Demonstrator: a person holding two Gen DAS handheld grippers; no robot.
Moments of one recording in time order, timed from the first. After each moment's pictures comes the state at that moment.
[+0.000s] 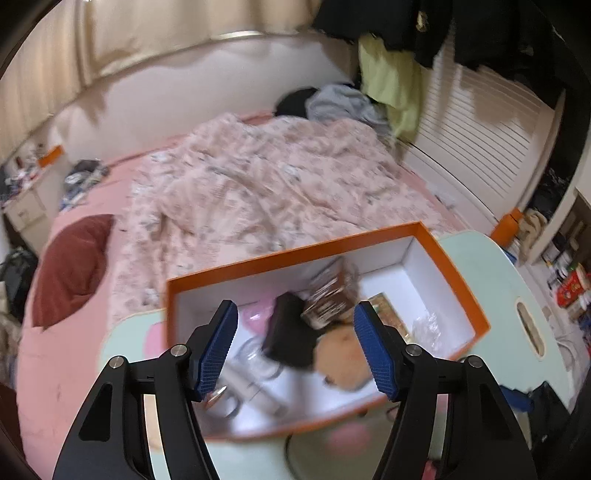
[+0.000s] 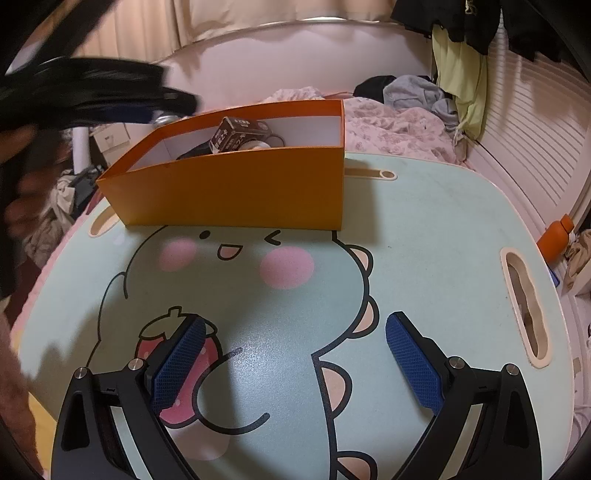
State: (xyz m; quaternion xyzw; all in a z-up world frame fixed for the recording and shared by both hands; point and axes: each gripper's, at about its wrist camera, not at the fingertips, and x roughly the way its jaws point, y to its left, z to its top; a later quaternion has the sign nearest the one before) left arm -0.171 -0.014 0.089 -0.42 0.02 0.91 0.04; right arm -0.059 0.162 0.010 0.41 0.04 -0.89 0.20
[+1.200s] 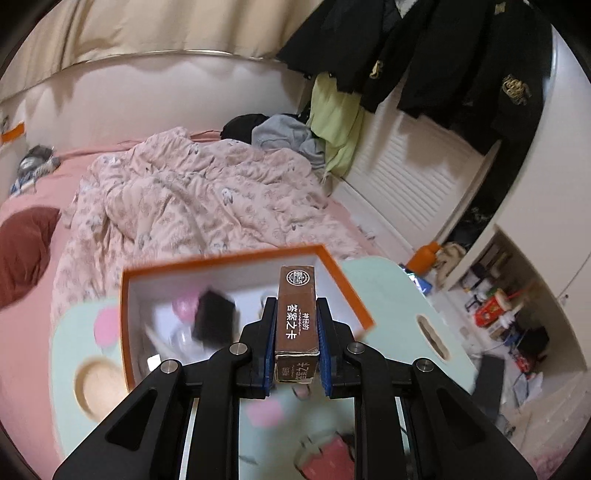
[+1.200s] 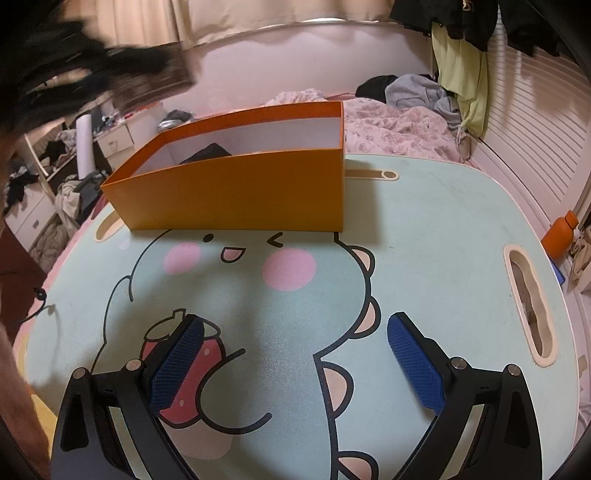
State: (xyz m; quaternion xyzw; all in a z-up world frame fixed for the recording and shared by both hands) left arm -0.090 -0.015 0.128 -0.36 -0.10 0.91 0.16; right arm -0.055 0.160 0.007 0.41 0.03 -0.89 0.20
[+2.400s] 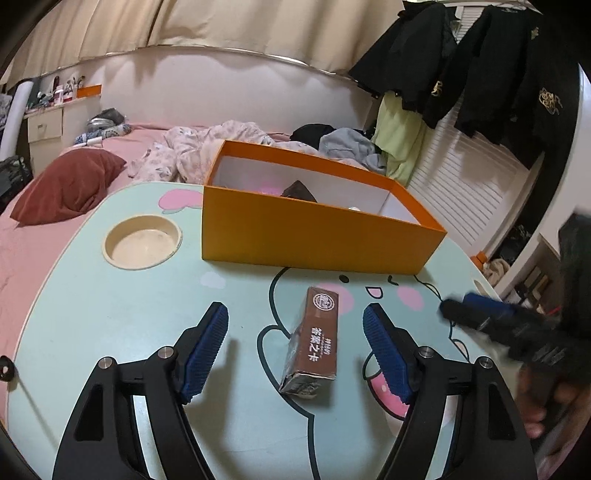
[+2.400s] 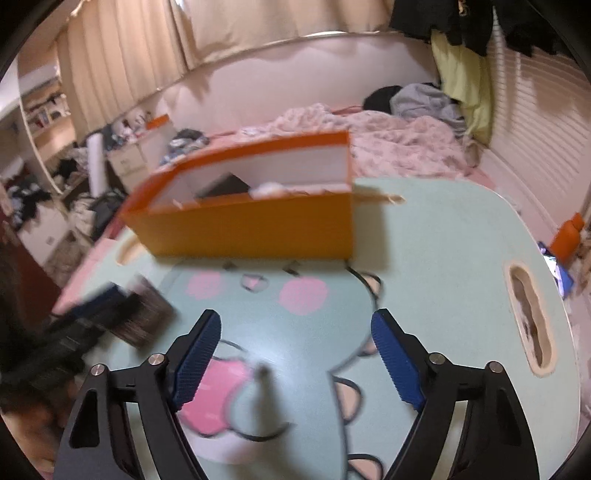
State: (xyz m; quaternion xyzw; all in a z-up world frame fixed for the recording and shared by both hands) left arm -0.001 -0.042 0.016 -0.32 -0.15 0.93 0.03; right arm -0.058 0.159 0.050 0.39 -0.02 -0.88 0.26
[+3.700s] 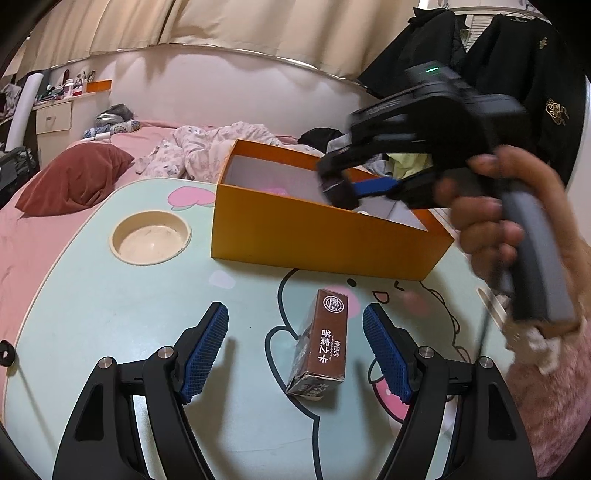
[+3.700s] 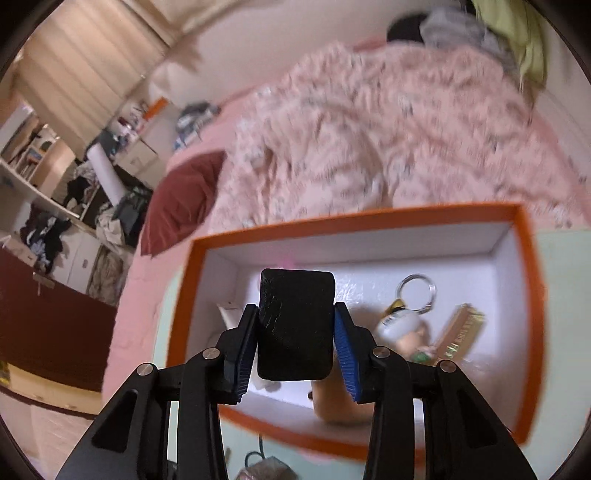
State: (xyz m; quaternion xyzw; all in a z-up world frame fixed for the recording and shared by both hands) left arm 0.004 -0.048 0.016 -0.31 -0.16 0.94 0.02; right arm -0.198 0.058 0.074 0.50 -0.09 -0.82 0.28
